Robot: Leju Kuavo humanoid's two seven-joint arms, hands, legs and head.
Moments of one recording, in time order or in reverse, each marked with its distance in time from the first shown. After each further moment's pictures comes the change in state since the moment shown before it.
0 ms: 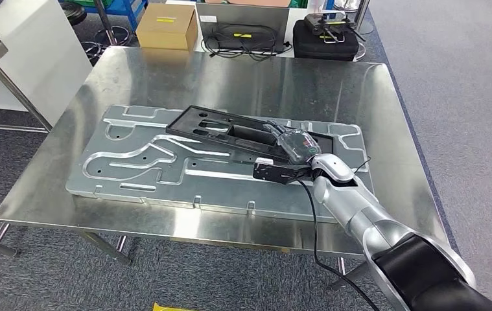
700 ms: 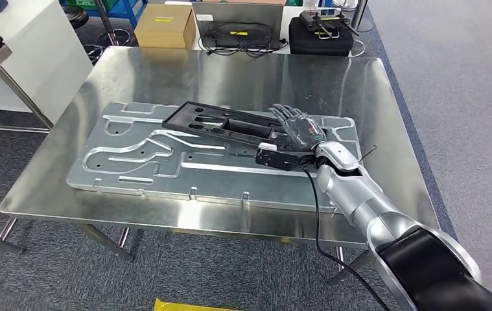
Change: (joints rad) left arm -0.002 -0.001 0.011 0.000 -0.008 -0.028 0.054; right arm -0.041 -0.006 -0.011 -0.038 0.003 0.000 0.034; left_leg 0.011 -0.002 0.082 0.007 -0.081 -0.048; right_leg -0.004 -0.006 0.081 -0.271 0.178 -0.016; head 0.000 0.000
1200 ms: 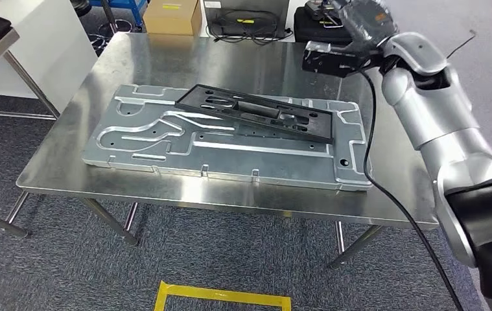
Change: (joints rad) left arm 0.006 -0.008 0.040 0.000 0.014 -0.018 0.001; right arm -0.323 -0.254 -0.022 -0.321 0.064 0.274 0.051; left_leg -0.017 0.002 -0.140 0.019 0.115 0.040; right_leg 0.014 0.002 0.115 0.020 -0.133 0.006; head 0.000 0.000
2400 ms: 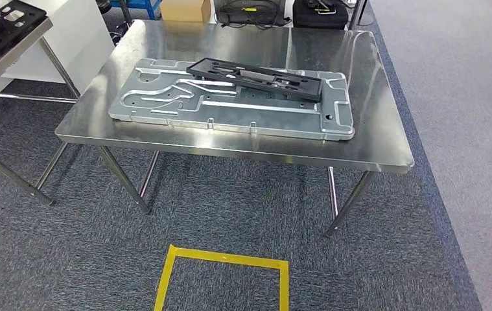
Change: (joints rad) left arm 0.007 0.000 0.063 0.000 -0.079 0.001 -0.017; right arm 1.252 0.086 -1.638 -0.354 -0.190 -0.533 -0.362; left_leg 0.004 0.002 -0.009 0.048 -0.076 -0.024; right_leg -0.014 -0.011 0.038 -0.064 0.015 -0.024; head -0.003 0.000
